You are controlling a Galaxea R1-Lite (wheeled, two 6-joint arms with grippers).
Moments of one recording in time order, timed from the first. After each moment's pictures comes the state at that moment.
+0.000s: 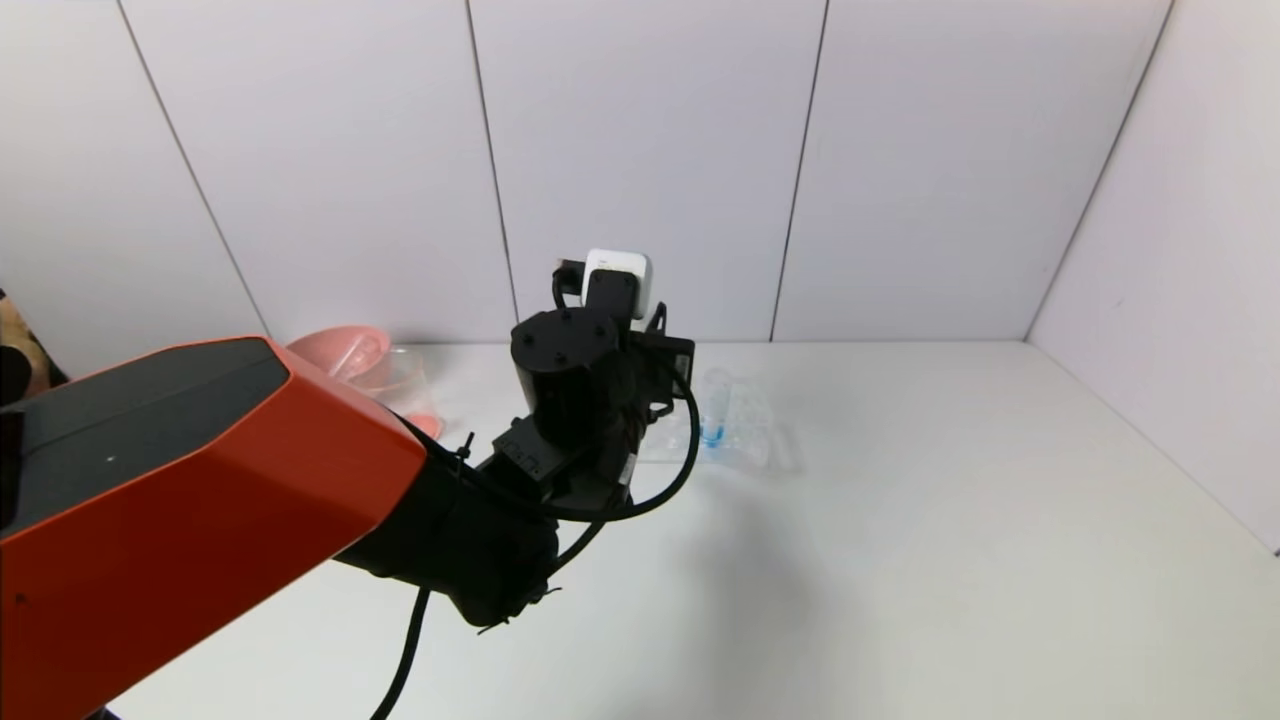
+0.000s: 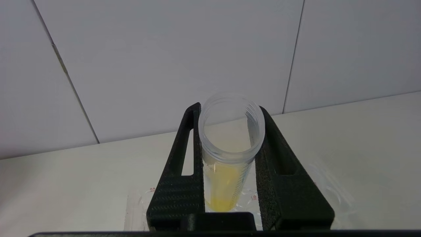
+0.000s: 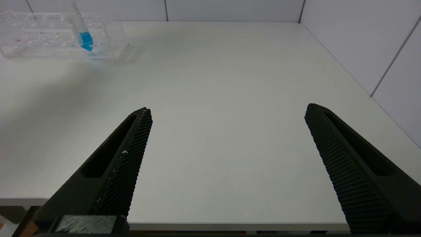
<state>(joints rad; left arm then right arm) -0.78 2.11 -1.09 -1.24 0.53 0.10 0.00 0.00 0.00 0.00 0.00 0.00</state>
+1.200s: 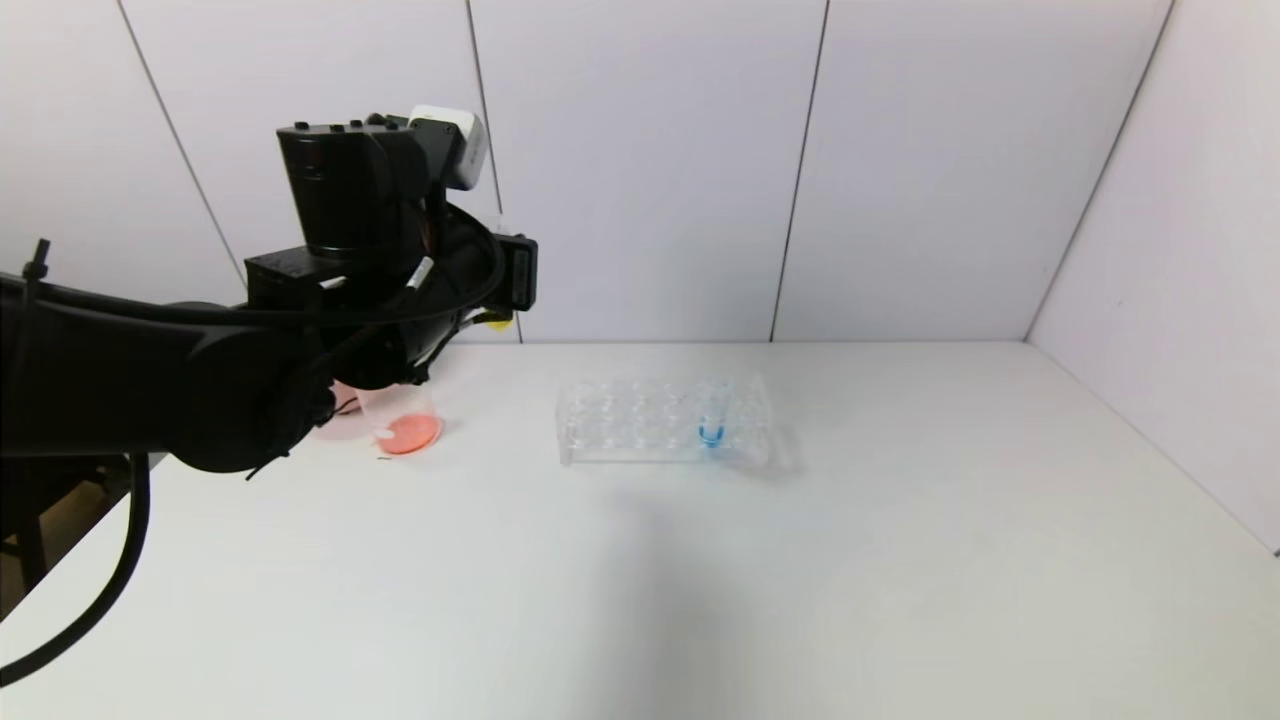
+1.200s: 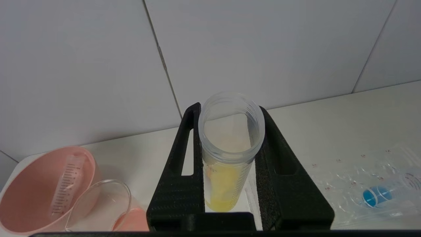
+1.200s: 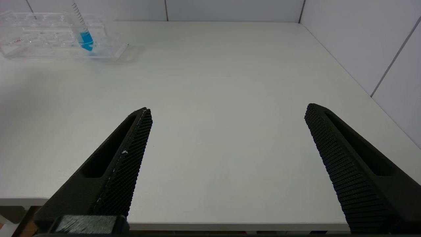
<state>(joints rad) -0.51 1.76 -1.17 -0.59 0.37 0.08 0.00 0.00 0.00 0.00 0.00 0.00</state>
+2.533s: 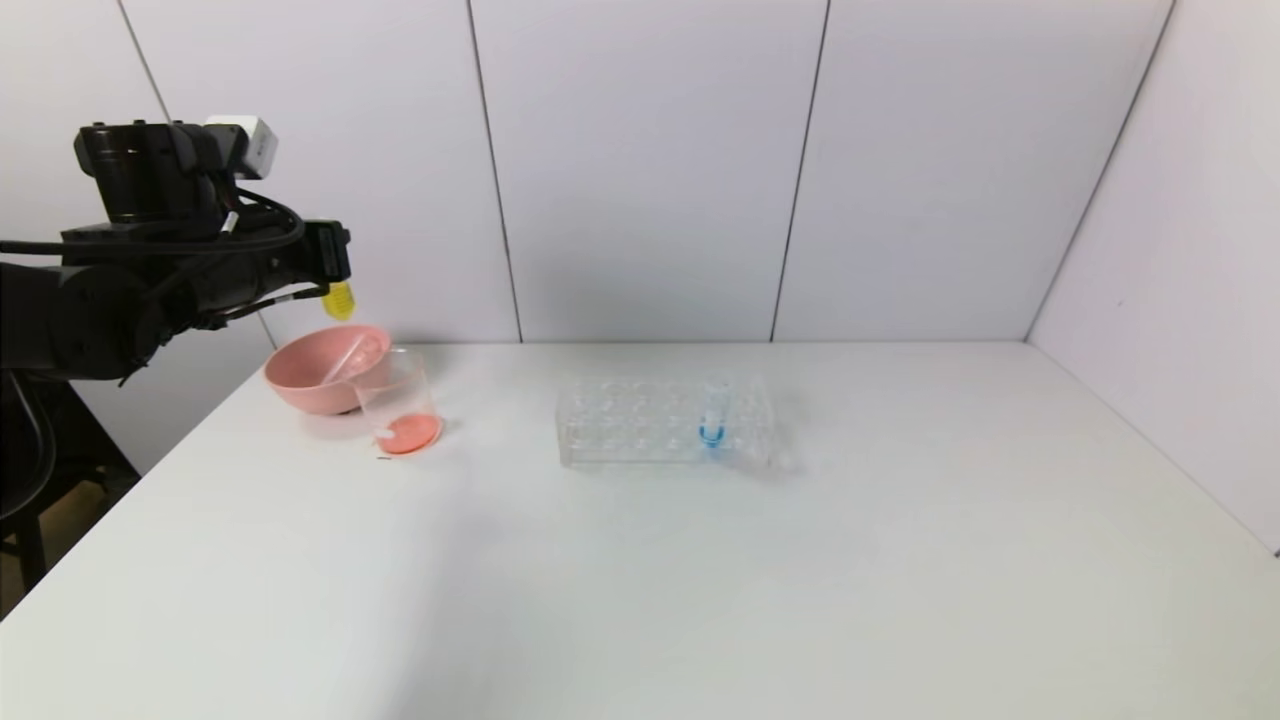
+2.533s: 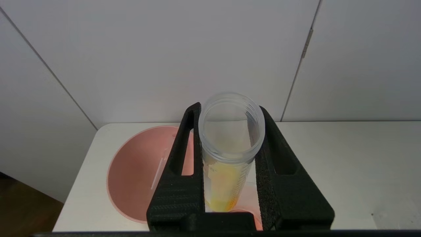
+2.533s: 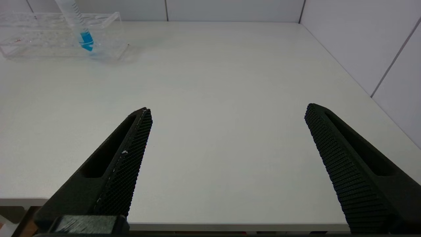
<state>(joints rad) -0.01 1.81 -1.25 -0.49 0.03 0.02 0.00 0.00 0.00 0.00 0.00 0.00</state>
